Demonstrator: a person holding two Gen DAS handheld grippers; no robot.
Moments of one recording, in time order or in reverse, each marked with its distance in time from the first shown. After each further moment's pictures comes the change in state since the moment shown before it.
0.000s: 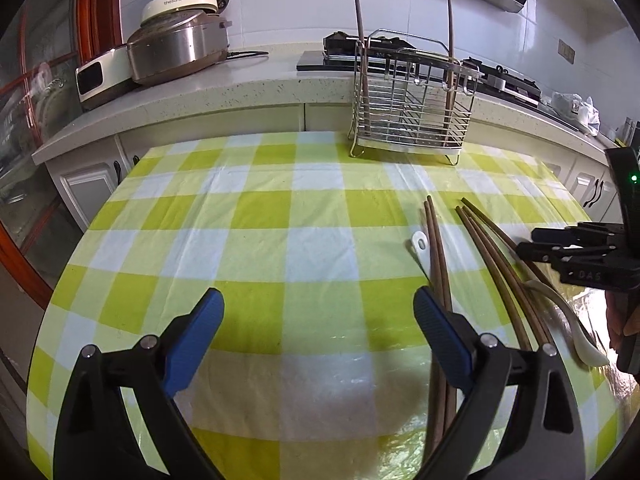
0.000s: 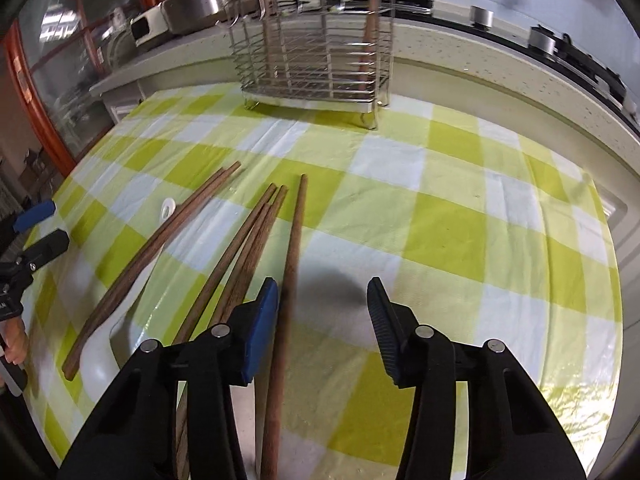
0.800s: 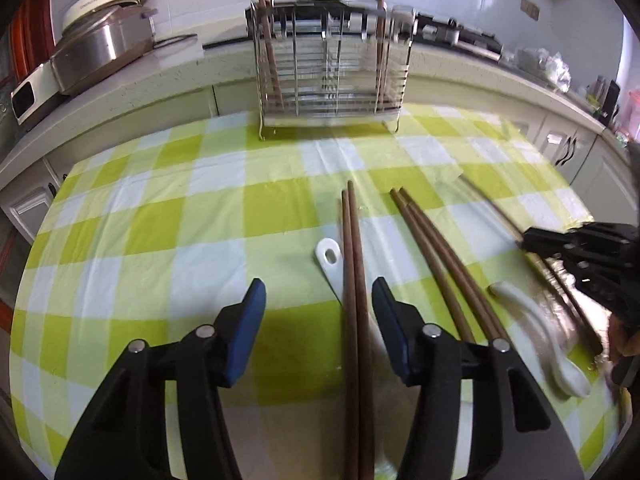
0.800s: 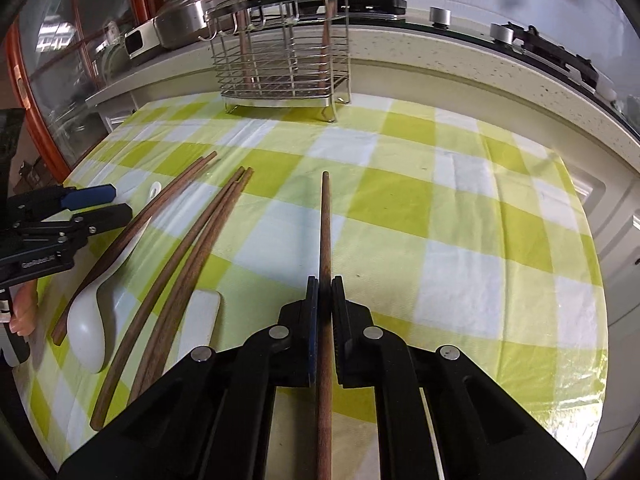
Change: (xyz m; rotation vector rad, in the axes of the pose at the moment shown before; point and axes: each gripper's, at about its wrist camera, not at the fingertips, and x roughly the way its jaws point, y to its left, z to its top) left arm 0.054 -0.069 0.023 0.123 0.136 -0.107; right arm -0.028 -0.032 -0.035 0.048 -0.069 -0.023
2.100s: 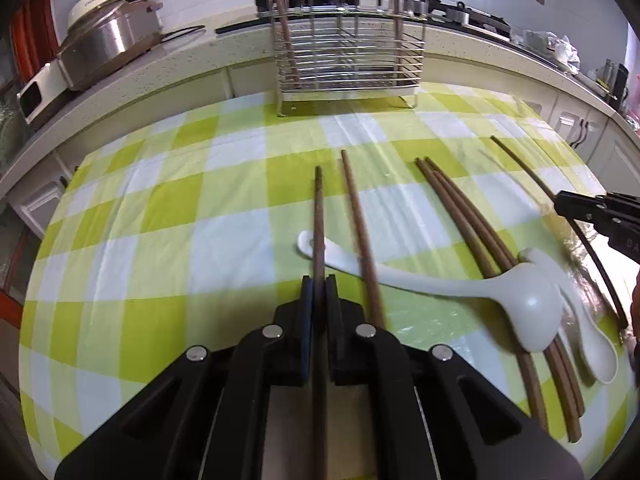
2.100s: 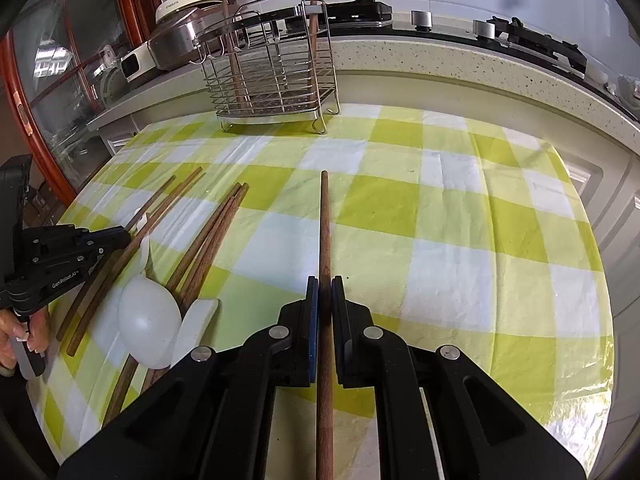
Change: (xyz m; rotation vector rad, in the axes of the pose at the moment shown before) left arm 0.001 0.014 -0.018 0.015 0.013 0.050; right arm -0.008 -0.009 -0.002 0.060 -0.042 0.034
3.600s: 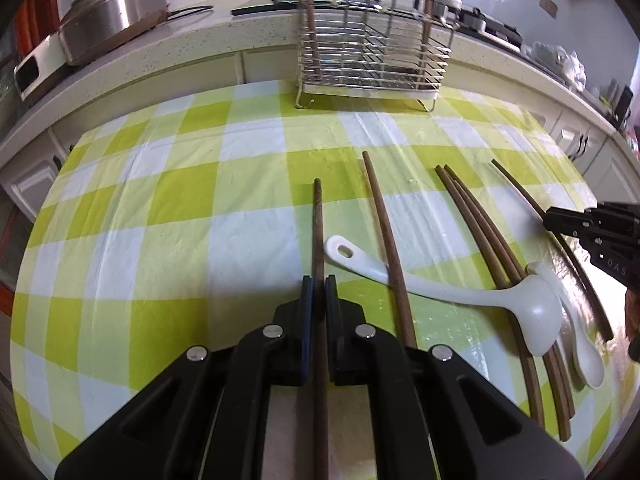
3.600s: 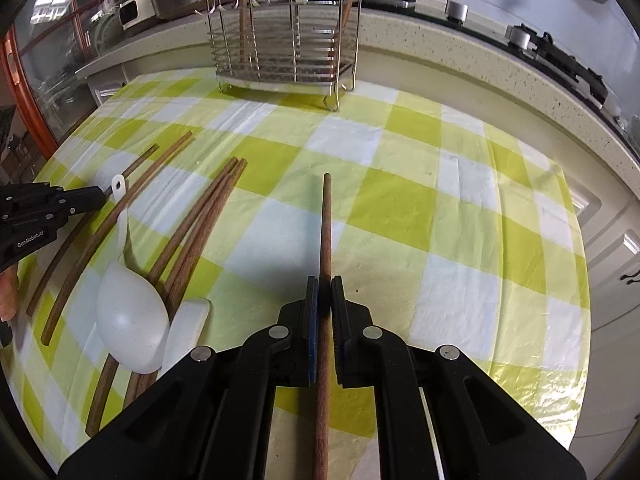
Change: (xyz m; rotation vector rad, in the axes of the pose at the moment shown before) left arm 0.003 0.028 0.007 -0.073 0.039 -0.065; right arm 0.019 0.020 0.019 -0.123 0.121 -0.095
